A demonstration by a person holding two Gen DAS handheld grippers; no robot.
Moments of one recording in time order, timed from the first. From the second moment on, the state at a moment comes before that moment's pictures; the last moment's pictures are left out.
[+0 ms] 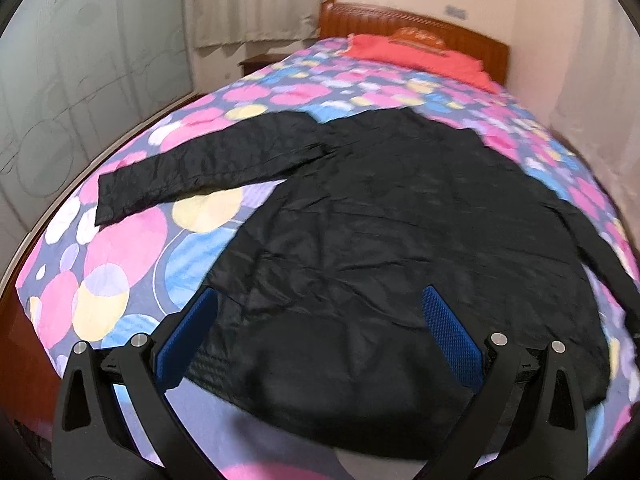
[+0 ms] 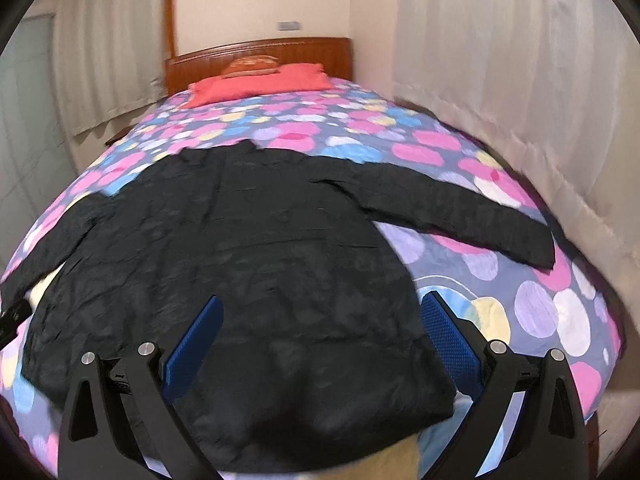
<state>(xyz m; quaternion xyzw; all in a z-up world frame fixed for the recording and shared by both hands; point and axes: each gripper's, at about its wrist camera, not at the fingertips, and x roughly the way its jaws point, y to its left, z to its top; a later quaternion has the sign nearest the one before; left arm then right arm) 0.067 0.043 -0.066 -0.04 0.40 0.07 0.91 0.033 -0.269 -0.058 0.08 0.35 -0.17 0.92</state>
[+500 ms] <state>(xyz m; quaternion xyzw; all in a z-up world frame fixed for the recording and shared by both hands) 0.163 0.139 -0.119 -0.12 0.44 0.22 0.86 0.055 -0.512 -0.129 0.35 0.30 -0.30 0.84</state>
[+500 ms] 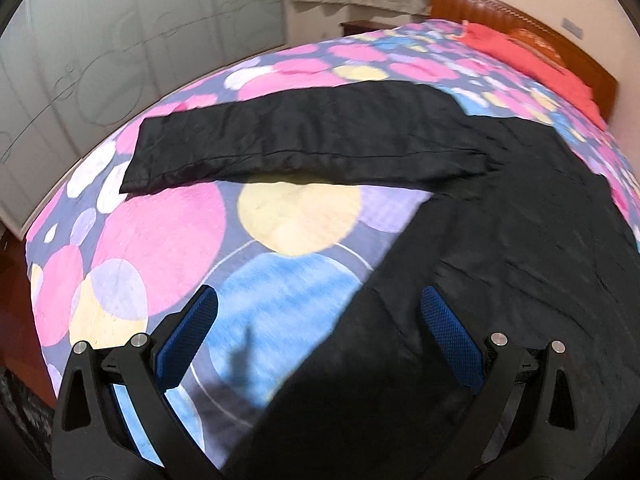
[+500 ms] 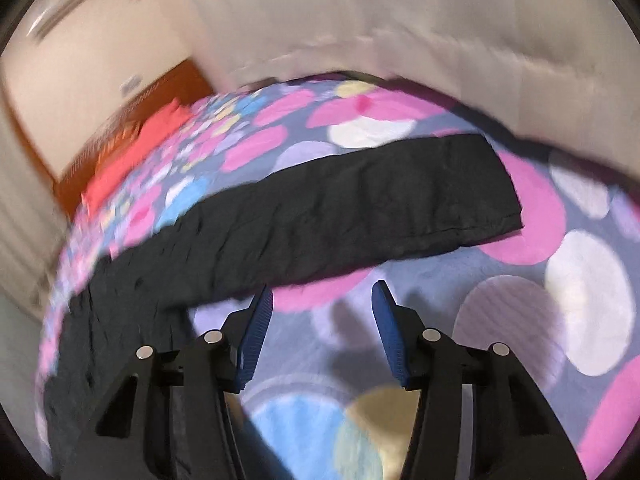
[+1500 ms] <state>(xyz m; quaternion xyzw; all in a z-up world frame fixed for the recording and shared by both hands) 0.174 0.153 -0.153 -0.10 0.45 0.27 0.84 0.044 -0.598 -0.177 0.52 0.16 -0.32 0.78</state>
